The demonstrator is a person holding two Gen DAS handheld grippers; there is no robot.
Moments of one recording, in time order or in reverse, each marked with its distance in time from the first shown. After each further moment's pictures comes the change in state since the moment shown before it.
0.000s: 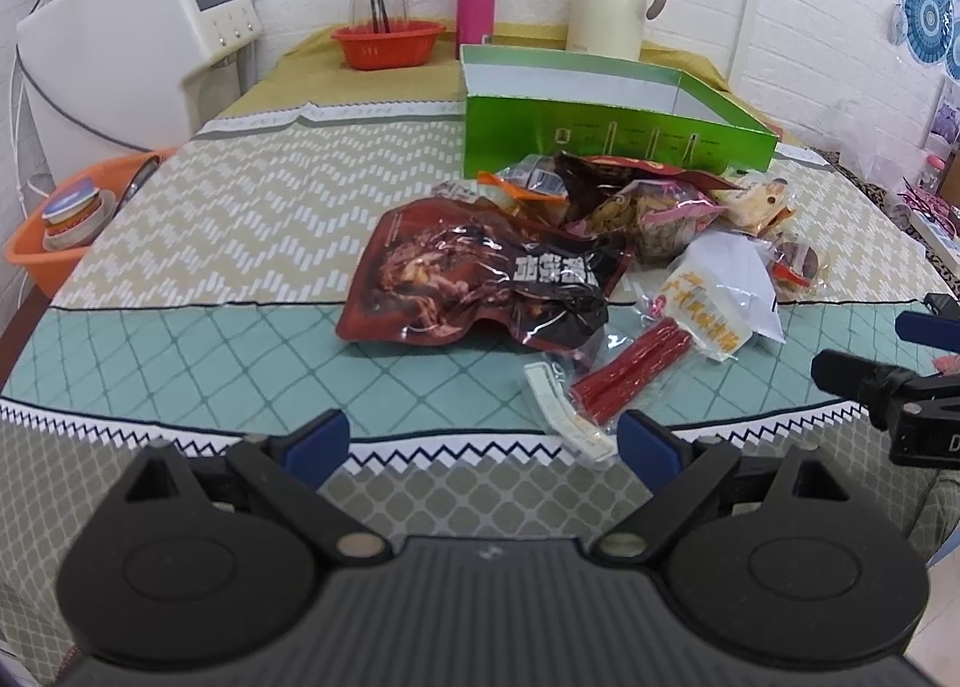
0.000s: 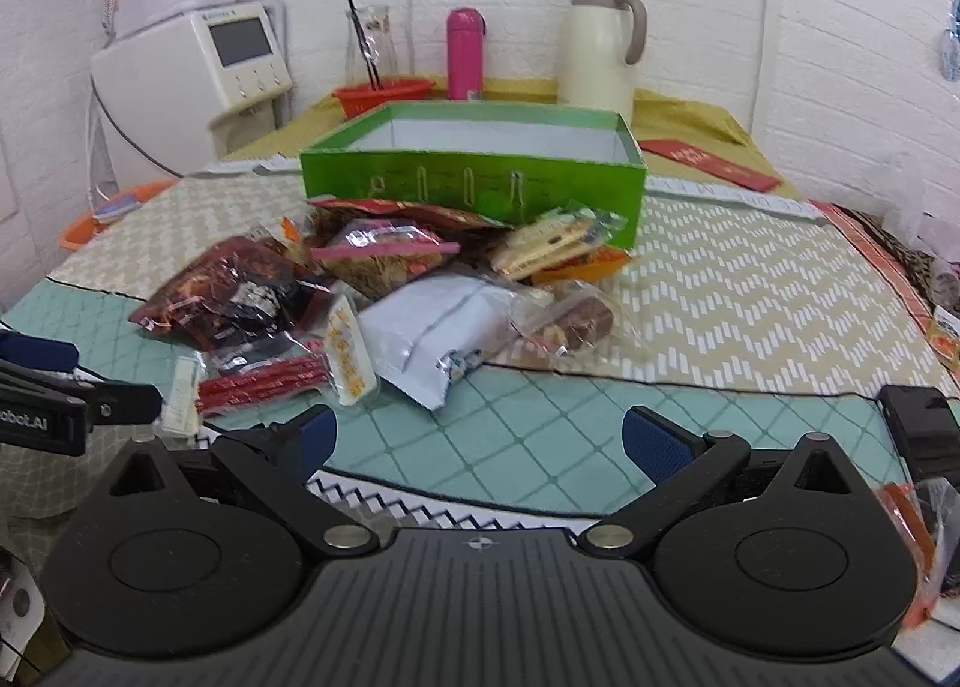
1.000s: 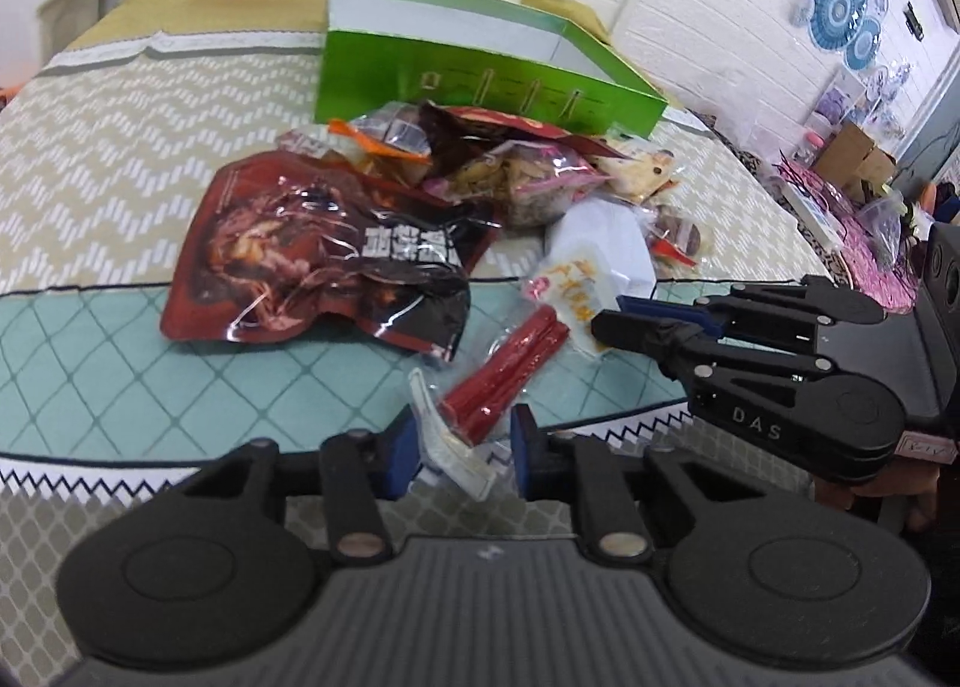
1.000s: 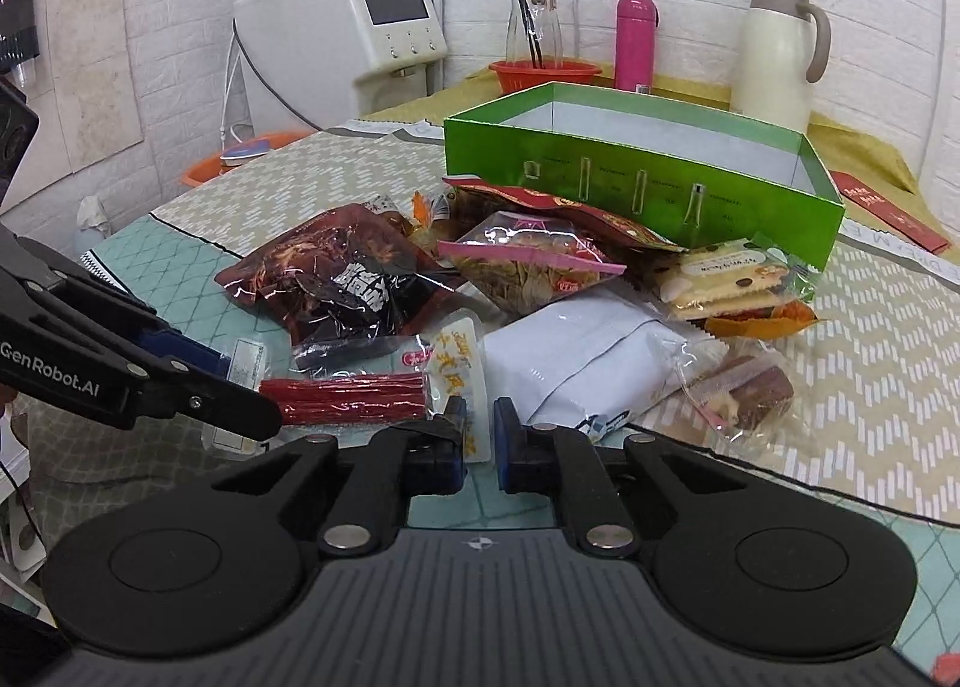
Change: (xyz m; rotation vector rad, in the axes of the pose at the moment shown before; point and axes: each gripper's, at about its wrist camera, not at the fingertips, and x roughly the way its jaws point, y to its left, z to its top) left arm 0.033 -0.003 0.021 -0.012 0.148 -0.338; right arm 0.047 0.014 0.011 -0.163 0.072 0.273
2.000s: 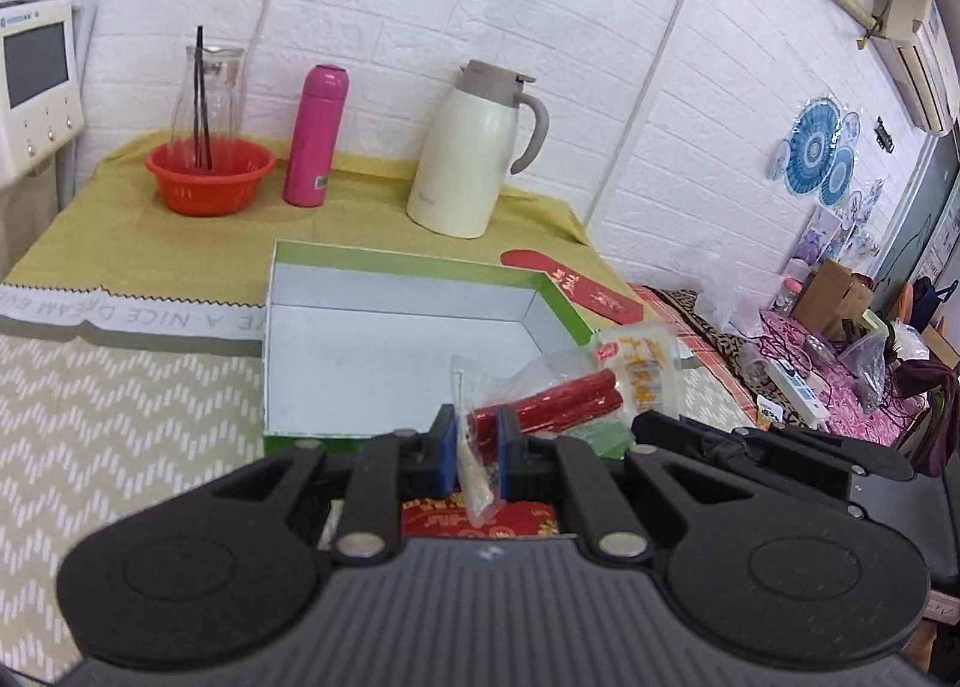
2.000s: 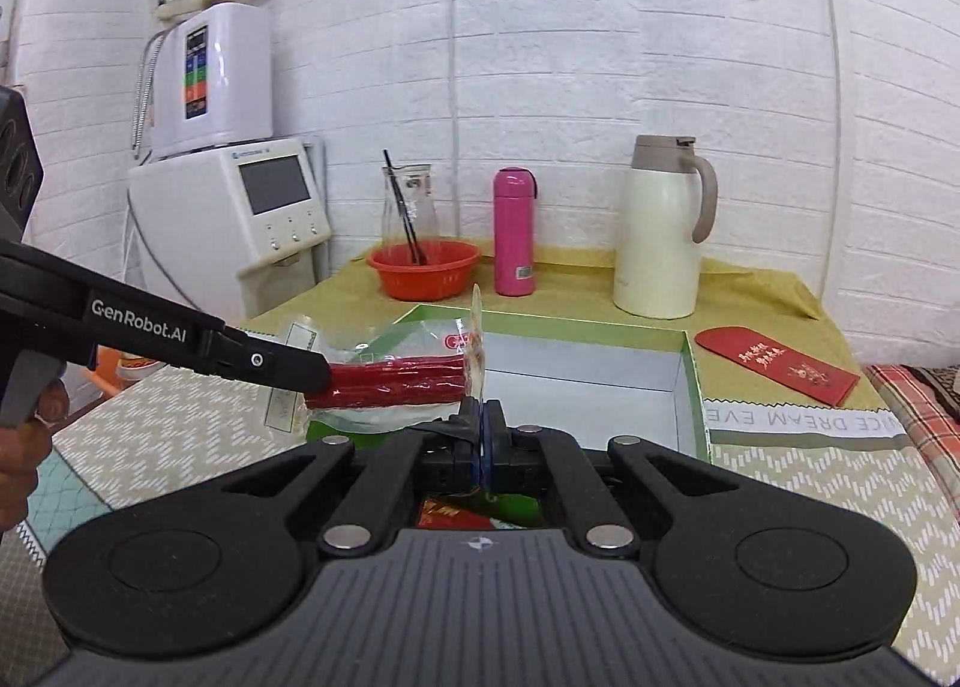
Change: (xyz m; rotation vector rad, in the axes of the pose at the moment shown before) left arm 0.011 -0.007 0.169 0.021 -0.293 -0.048; right arm -0.002 -0.059 0.103 0.095 -0.285 -0.195
